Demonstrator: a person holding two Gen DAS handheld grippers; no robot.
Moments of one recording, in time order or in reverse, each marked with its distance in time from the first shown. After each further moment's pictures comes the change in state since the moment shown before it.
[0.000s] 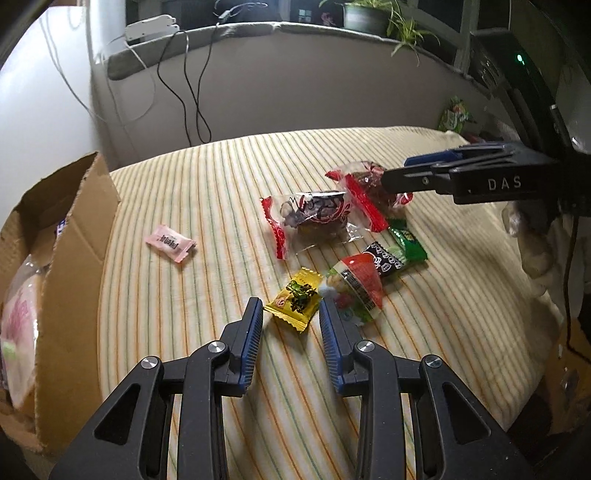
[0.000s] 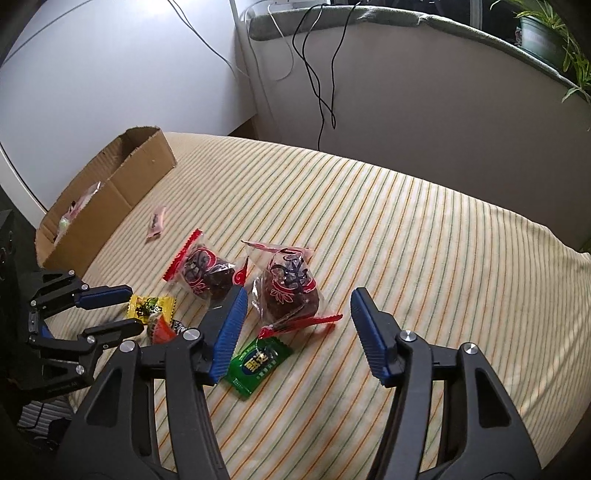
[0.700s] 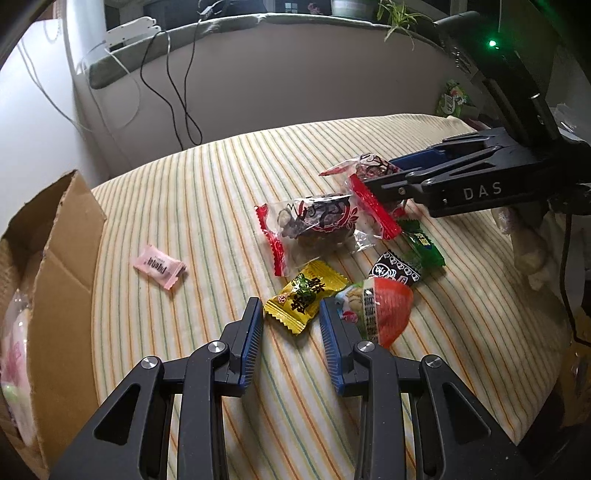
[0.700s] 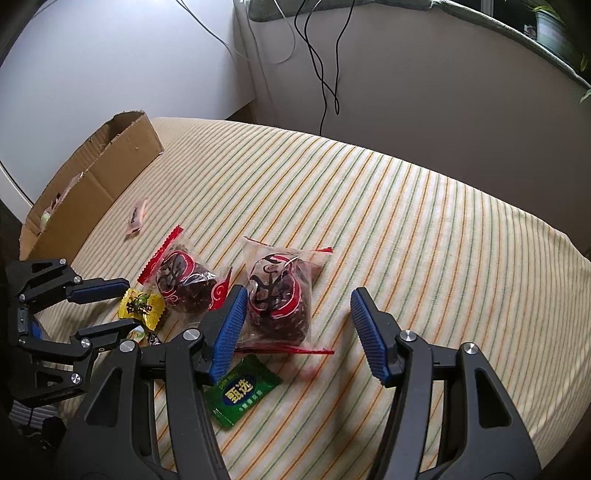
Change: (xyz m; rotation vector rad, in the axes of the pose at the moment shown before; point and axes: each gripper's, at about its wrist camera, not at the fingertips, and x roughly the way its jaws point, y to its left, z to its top) left arm 0.021 -0.006 0.018 0.066 0.026 0.005; right arm 0.037 -0.003 0.009 -0.020 0.051 0.006
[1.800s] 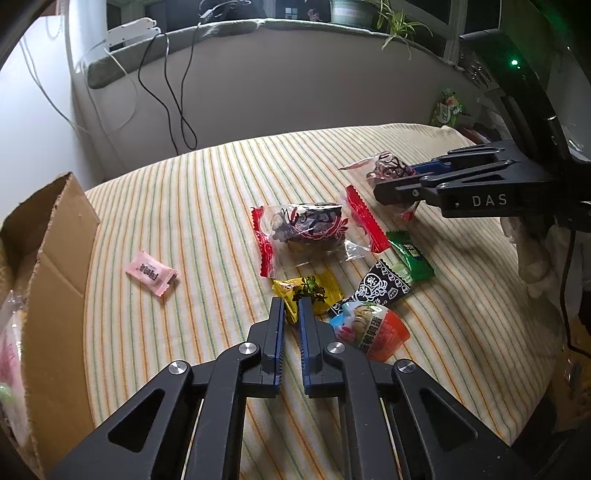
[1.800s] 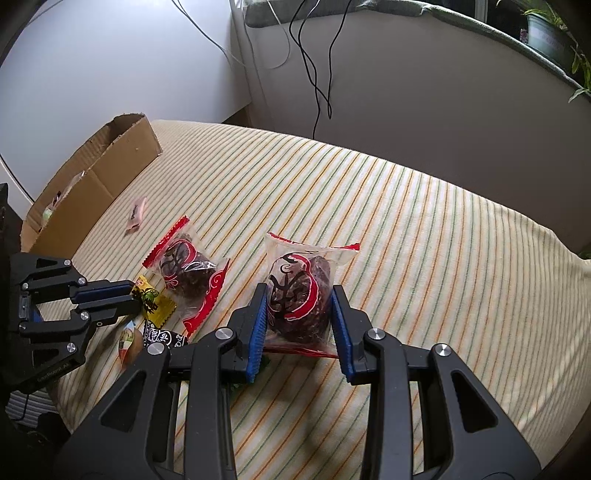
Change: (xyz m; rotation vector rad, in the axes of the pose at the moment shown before) left arm -0.001 0.000 0.003 -0.029 -0.027 -0.031; right arm -0.015 -0.006 -0.011 0.002 -0.025 -0.021
